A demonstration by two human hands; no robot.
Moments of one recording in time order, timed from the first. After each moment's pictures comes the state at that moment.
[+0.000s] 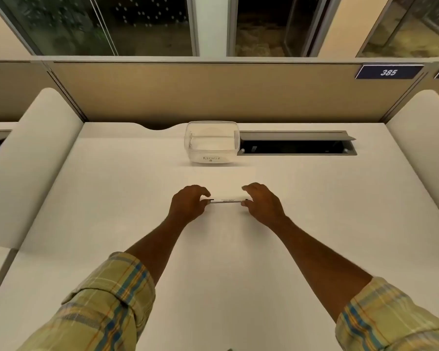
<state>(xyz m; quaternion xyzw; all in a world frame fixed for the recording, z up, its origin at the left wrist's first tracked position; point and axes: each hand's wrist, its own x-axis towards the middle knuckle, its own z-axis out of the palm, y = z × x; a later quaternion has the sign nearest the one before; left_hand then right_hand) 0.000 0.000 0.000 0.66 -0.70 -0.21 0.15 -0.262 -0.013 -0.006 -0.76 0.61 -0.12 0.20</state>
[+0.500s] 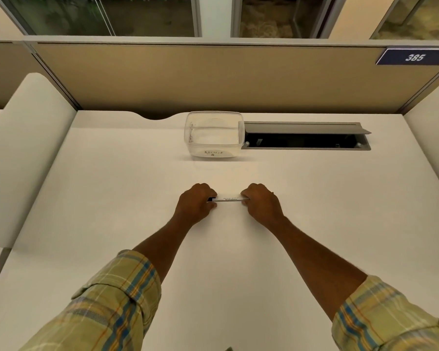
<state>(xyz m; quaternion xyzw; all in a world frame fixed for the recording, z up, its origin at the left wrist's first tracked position) -0.009 -0.023 -0.032 0.63 -0.75 -0.21 0.07 -0.255 -0.034 -0.049 -0.78 0.60 -0.08 0.17</state>
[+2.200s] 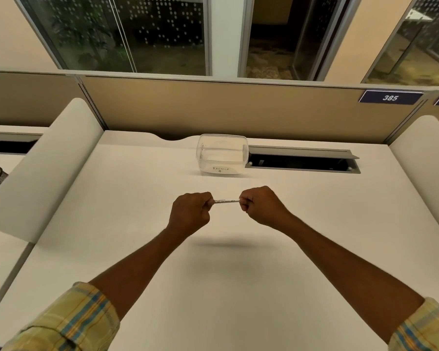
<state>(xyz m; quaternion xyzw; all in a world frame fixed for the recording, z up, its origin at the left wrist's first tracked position) 0.004 0.049 0.073 0.62 -0.73 -0.11 0.26 -0.234 0.002 0.094 -0.79 0.53 -0.14 0.27</state>
